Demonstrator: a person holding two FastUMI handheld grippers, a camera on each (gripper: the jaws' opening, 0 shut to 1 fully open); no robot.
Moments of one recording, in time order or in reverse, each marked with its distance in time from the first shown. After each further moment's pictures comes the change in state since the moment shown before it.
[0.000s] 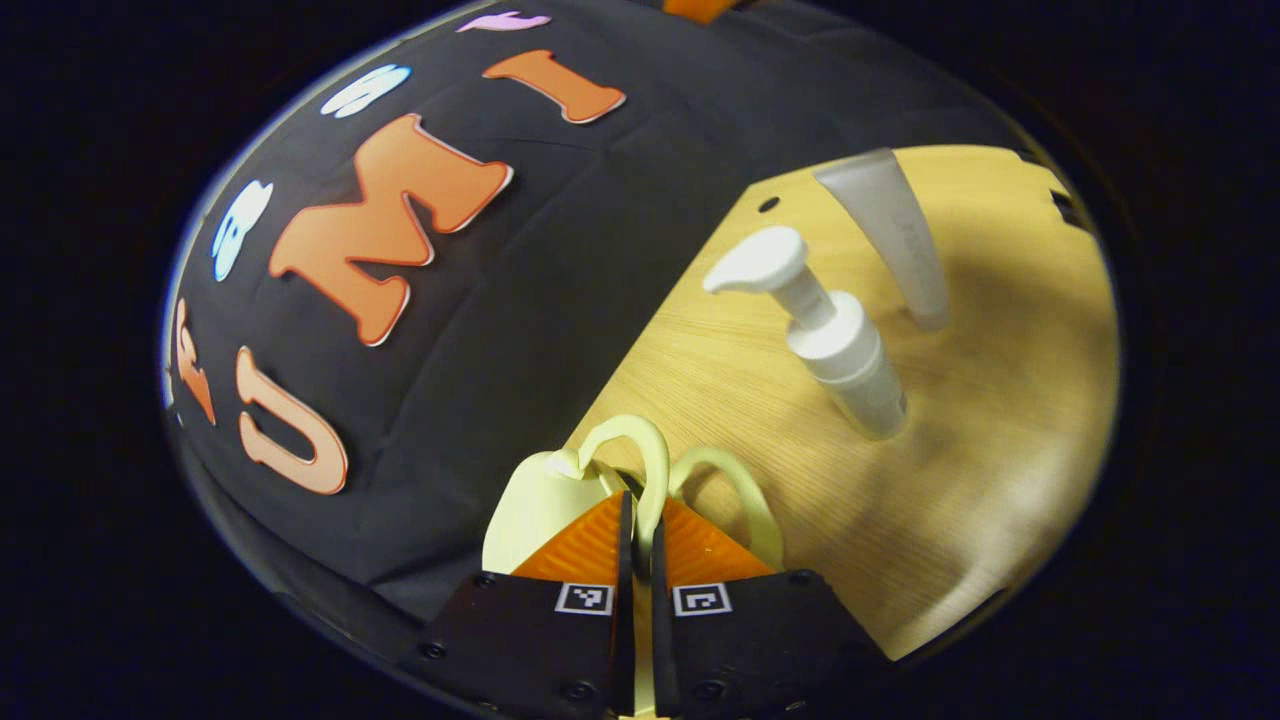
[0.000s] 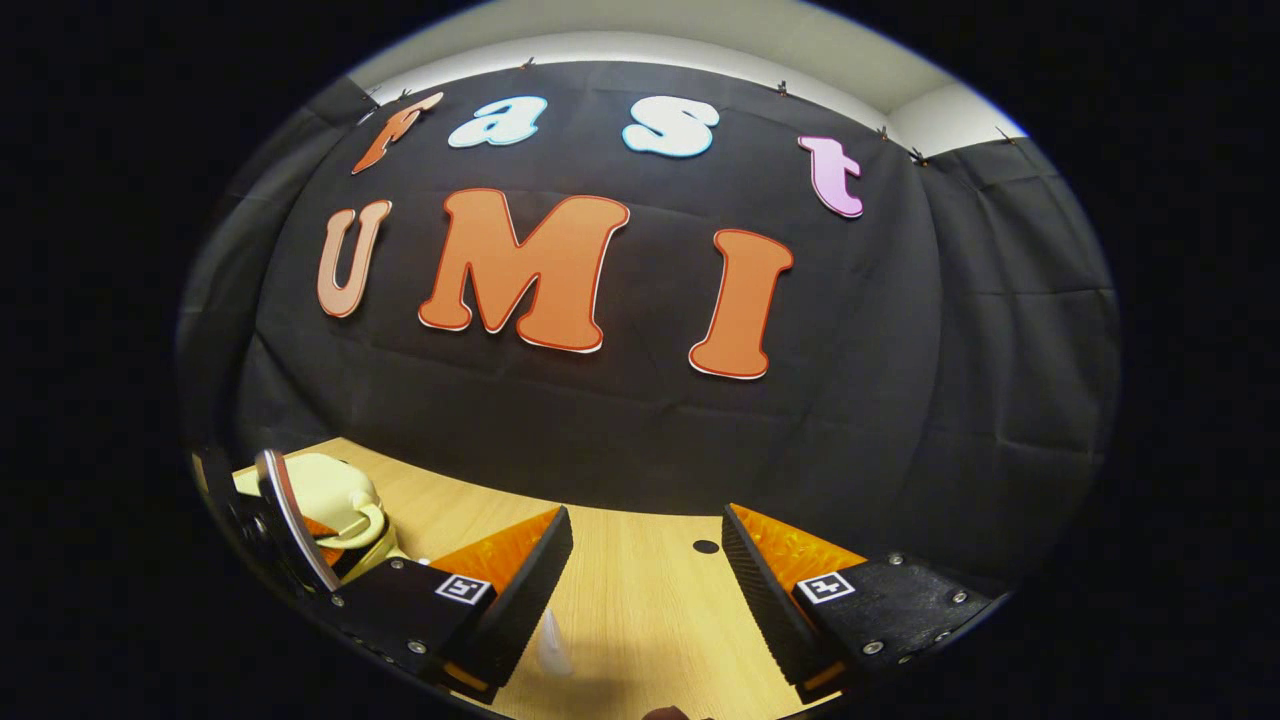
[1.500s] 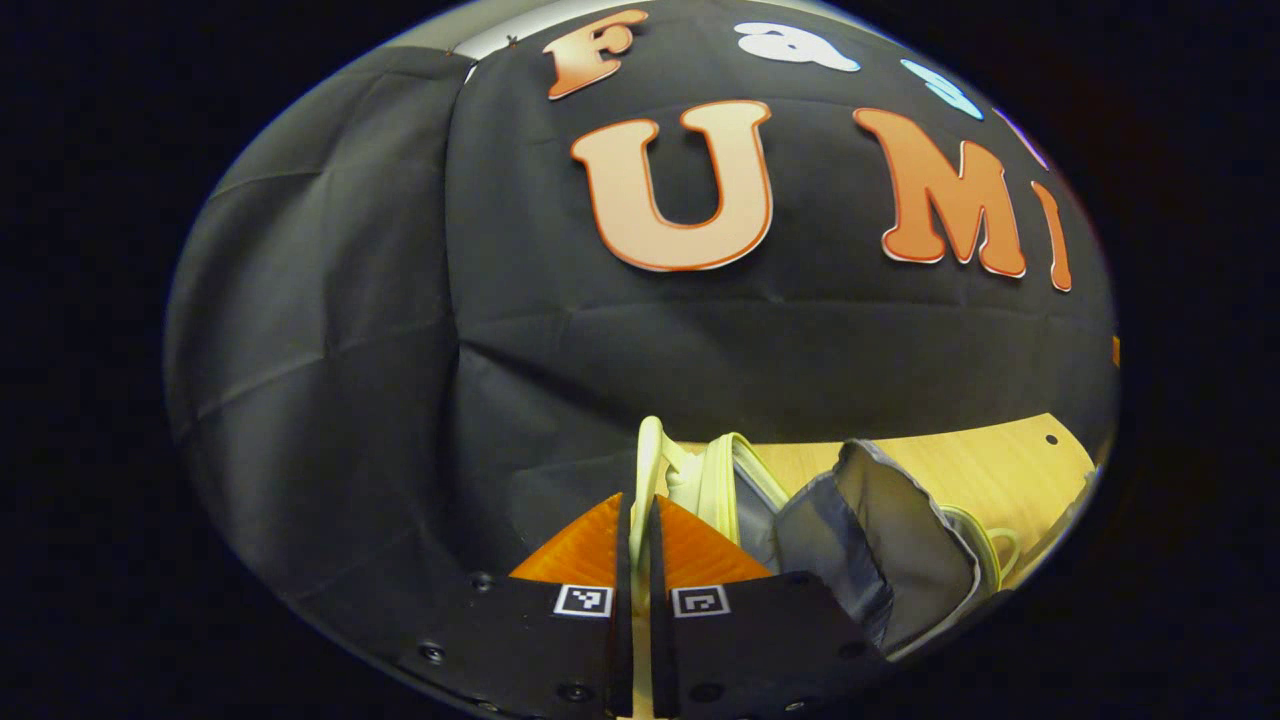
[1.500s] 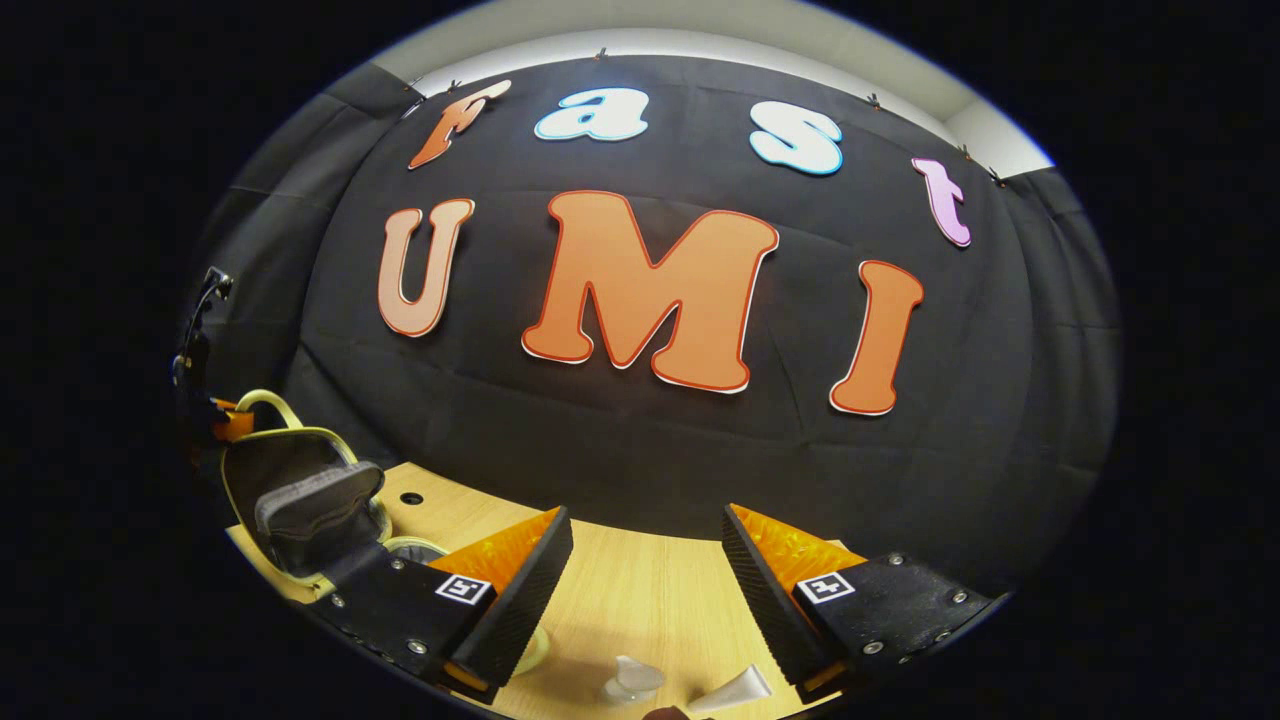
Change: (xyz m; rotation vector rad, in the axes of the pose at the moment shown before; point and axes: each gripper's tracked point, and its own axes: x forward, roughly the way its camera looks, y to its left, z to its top) left arm -0.029 0.110 -0.071 -0.918 0.079 0.410; right arm 0.039 0.184 0.063 -0.009 -0.004 0.144
